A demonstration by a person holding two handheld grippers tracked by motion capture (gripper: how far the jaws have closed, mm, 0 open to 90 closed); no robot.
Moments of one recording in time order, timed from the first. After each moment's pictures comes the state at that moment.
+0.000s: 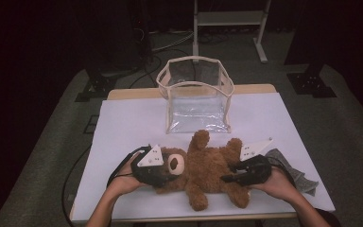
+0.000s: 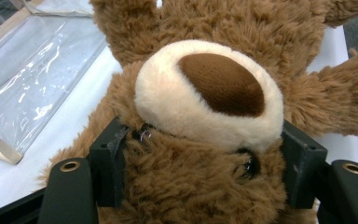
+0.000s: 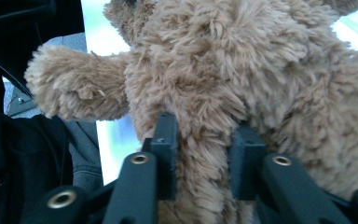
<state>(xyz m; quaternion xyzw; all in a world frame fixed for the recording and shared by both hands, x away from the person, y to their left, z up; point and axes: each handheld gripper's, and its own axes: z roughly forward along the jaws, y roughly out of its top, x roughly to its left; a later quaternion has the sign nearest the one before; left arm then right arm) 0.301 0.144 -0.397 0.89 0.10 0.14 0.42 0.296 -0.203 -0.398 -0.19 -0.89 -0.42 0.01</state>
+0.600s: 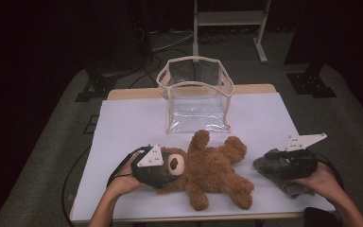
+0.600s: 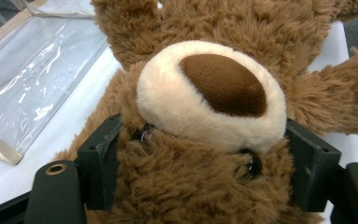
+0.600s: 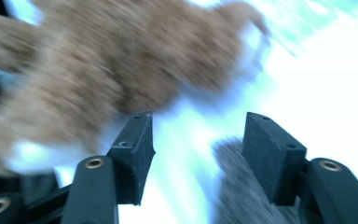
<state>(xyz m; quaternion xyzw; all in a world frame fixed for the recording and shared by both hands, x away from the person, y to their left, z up) 0.302 0.145 -0.398 0.89 0.10 0.13 0.42 0.296 -0.320 -0.390 -0.29 -0.86 -0.41 -0.08</state>
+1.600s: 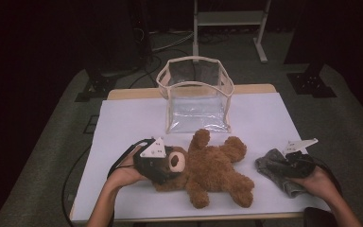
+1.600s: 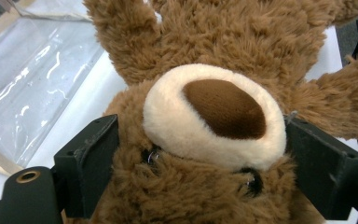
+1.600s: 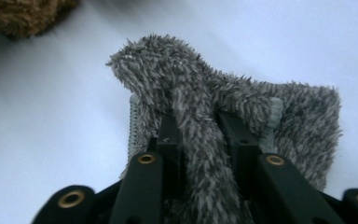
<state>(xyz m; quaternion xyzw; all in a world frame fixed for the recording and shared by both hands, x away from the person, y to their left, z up) 0.318 0.137 -0.385 0.90 0.09 0.11 0.40 0.317 -0.339 -0.443 -0.35 -0.87 -0.32 -0.10</state>
